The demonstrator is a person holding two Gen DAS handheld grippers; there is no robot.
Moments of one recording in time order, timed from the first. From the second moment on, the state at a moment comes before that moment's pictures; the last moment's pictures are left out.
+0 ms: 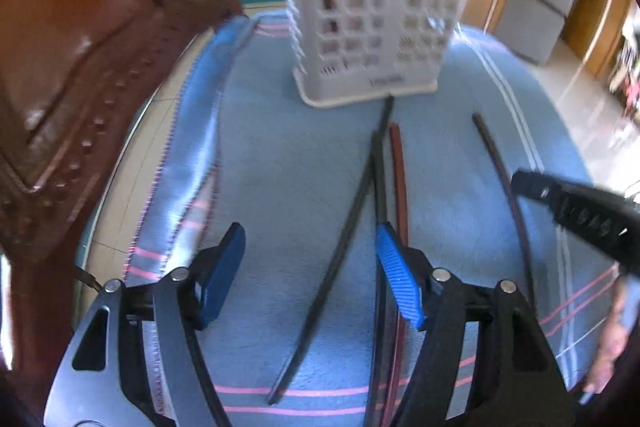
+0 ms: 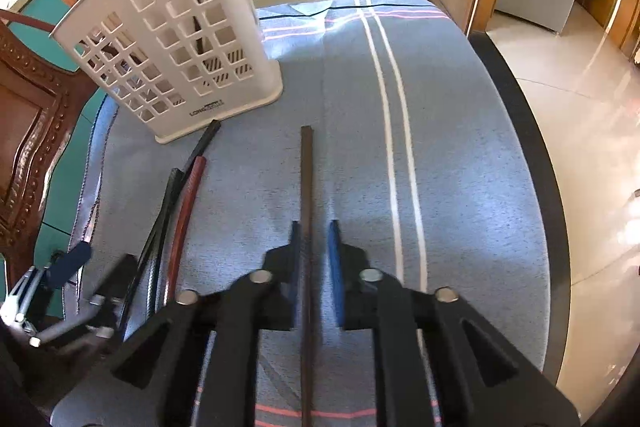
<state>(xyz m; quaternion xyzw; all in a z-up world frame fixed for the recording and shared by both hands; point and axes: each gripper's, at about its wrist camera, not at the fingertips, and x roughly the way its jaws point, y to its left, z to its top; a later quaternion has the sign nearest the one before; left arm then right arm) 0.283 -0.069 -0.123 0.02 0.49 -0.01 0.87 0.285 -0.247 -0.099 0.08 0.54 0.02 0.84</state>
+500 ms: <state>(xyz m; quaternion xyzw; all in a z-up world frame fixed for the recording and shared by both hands) 0.285 -0.069 -0.135 -0.02 0.49 -0.04 0.87 0.288 -0.238 -0.103 0.07 0.54 0.03 0.84</state>
